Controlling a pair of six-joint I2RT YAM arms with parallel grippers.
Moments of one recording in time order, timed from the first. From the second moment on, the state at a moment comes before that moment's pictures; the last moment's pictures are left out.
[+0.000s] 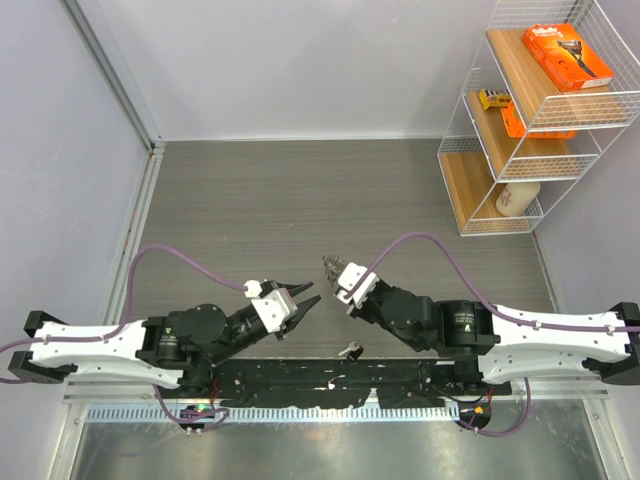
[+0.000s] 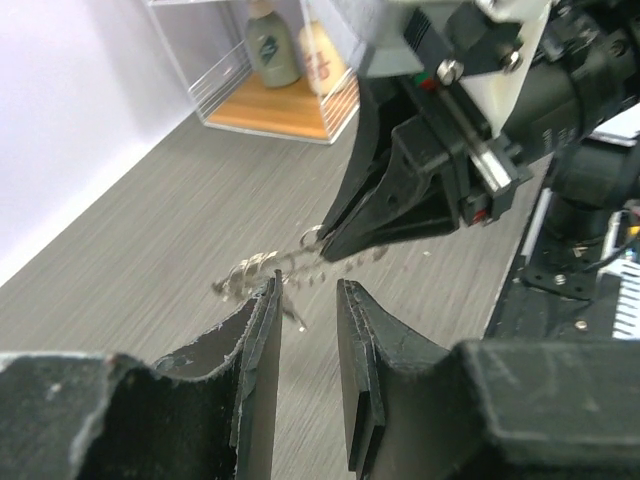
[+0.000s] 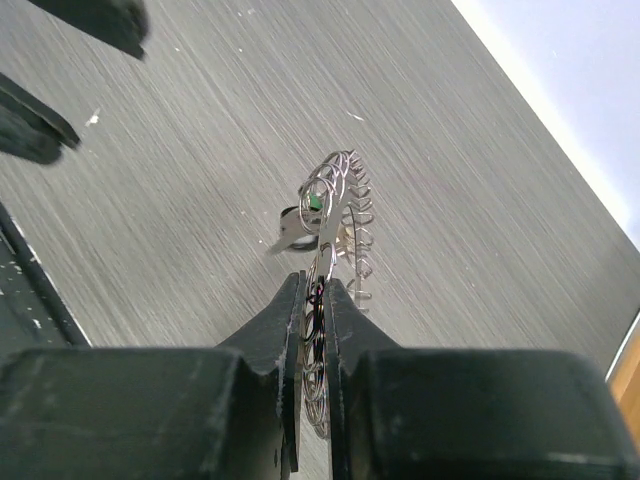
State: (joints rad) left arm -1.58 0.68 0.75 -0.04 -0.53 0.21; right arm 1.47 0.90 0.85 -0.30 0.65 -0.15
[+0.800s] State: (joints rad) left arm -1.57 0.37 0.59 -0.17 -0.38 0.01; right arm 1.39 0.95 0.94 -0.33 0.24 0.11
